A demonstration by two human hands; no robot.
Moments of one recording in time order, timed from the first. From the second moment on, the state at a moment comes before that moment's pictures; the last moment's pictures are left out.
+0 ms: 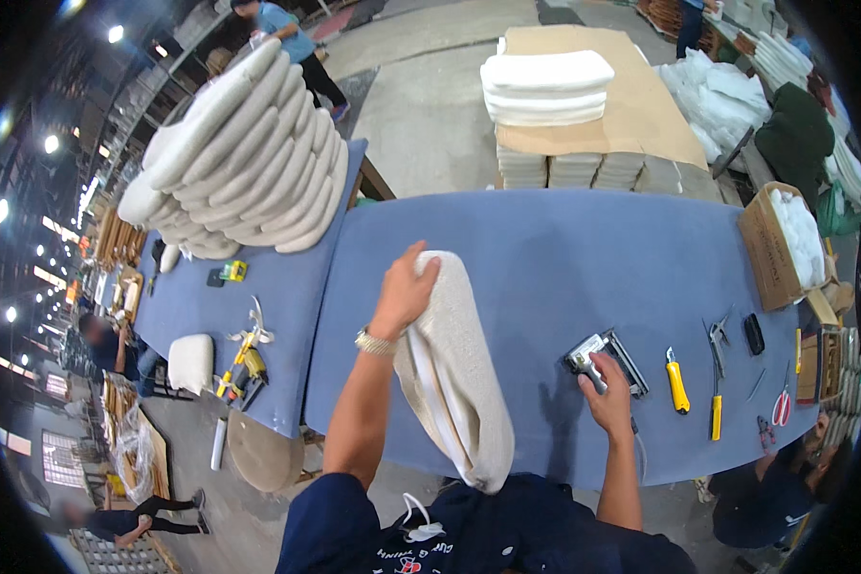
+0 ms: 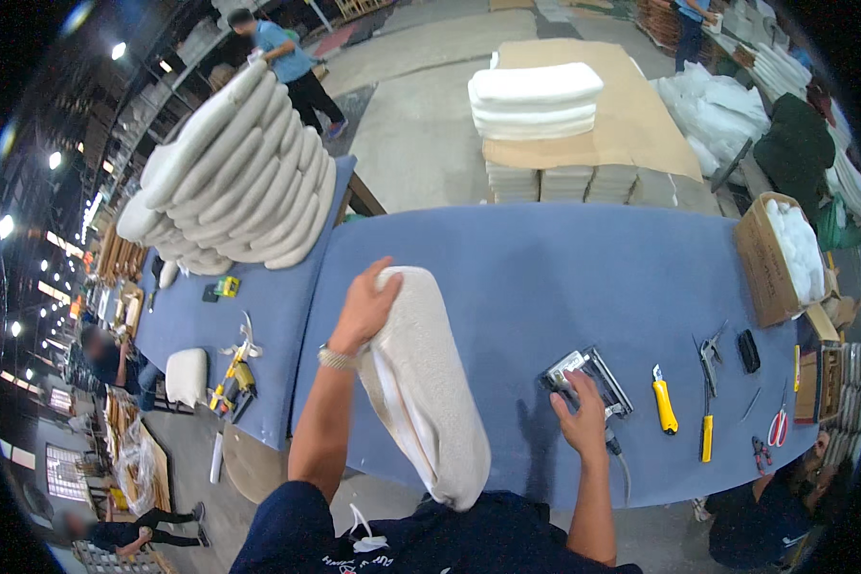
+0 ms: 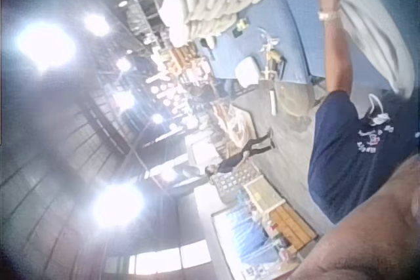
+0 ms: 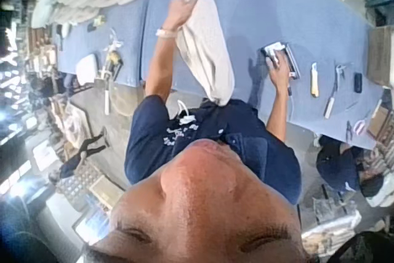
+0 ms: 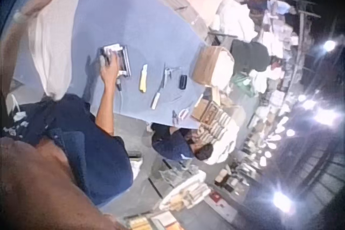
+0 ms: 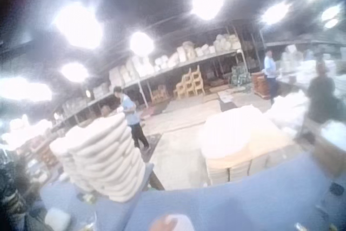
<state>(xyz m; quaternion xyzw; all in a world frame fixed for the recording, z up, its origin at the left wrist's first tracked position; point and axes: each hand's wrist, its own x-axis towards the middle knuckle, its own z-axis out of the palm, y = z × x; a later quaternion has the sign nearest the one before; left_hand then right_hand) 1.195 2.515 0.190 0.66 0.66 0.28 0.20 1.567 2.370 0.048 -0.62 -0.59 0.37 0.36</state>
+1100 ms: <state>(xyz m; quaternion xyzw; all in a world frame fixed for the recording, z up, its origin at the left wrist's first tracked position) 1.296 2.346 0.265 0.79 0.43 0.44 0.05 1.420 2.506 0.258 -0.29 -0.62 0.55 0.48</state>
